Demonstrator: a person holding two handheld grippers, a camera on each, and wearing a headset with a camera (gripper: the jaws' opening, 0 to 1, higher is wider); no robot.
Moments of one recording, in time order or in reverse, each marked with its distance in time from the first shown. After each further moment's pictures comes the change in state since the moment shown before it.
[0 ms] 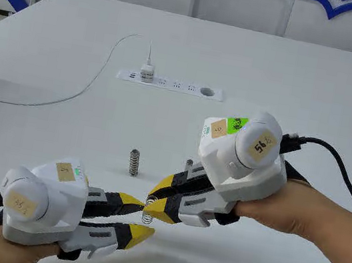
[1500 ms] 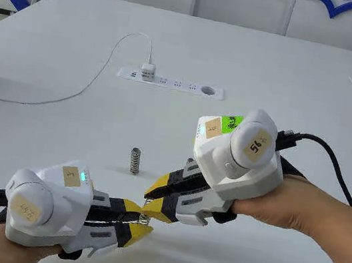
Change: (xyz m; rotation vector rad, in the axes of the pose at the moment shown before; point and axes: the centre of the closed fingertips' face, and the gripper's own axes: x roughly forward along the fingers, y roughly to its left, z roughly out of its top) left arm 0.001 -0.007 -0.004 0.071 0.032 -0.033; right arm 0.005 0.007 0.004 -0.055 0.005 0.028
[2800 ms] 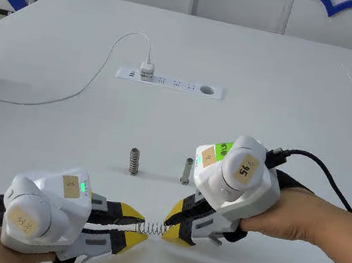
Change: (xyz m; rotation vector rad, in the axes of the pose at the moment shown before) left arm -0.002 -0.004 -0.009 0.115 0.055 -0.021; right arm 0.003 0.008 -0.057 0.010 0.180 0.055
